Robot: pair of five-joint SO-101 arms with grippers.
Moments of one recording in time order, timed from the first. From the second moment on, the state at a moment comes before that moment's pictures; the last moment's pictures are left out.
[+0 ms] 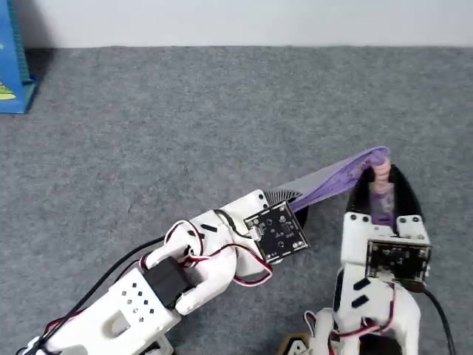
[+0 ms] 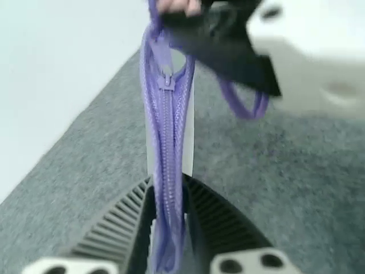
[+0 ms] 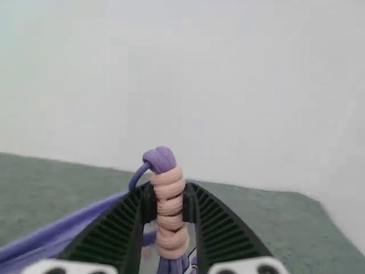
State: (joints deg) left arm 47.9 -48.4 51.7 37.1 -14.8; right arm 10.9 -103.2 62.6 46.4 13.3
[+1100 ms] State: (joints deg) left arm 45.1 -48.5 48.8 45.5 -16.7; right arm 26.3 -103.2 80.5 22.6 21.1
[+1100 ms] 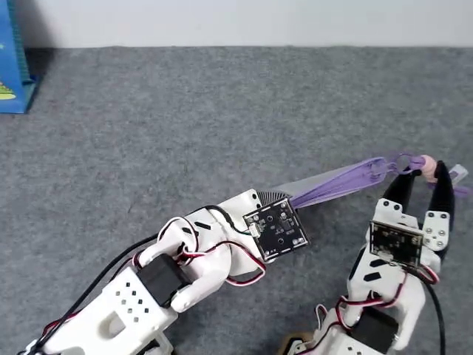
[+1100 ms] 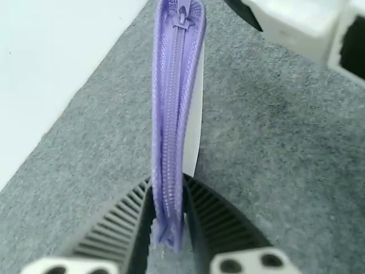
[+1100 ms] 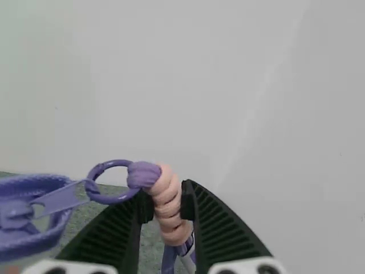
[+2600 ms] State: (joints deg) left arm 13.7 -72.4 49.9 66.1 -4.6; right arm 9.1 -104.1 62.0 71.1 7.4
